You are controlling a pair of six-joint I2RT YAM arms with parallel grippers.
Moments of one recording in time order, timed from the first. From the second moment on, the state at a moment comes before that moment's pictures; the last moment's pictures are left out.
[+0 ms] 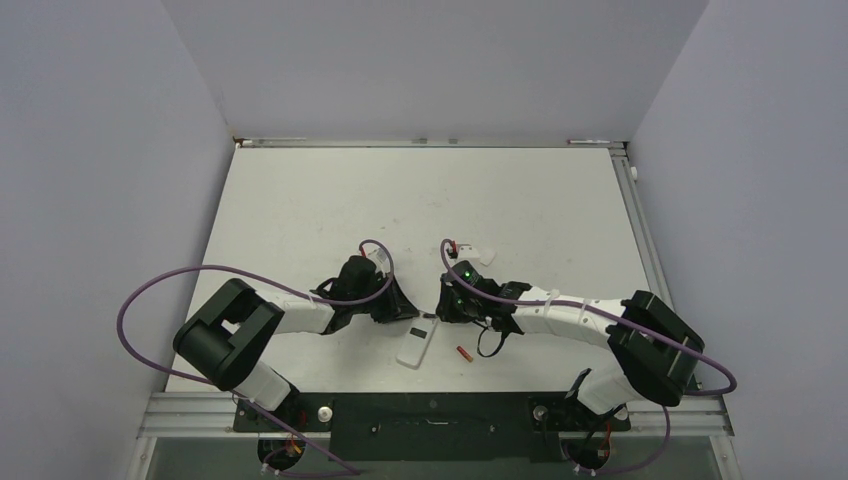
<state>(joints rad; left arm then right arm) -0.63 1.55 0.48 0.34 0.33 -0.96 0.92 1.45 0.73 -0.14 0.12 0.73</state>
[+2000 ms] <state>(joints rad) -0.70 1.50 0.47 0.26 0.23 -1.09 0.92 1.47 0.72 -0.11 0.11 0.75</state>
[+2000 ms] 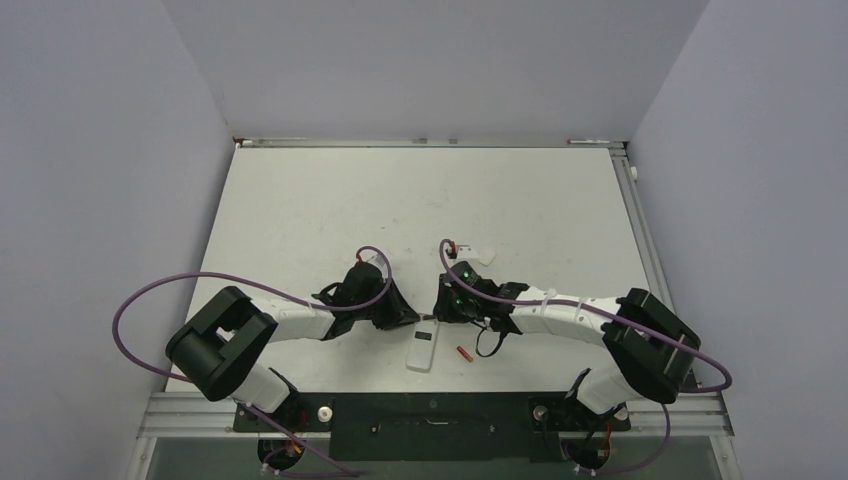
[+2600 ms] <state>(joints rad) -0.70 1.49 0.46 0.26 0.23 -1.10 0.92 1.48 0.72 -0.11 0.11 0.75</state>
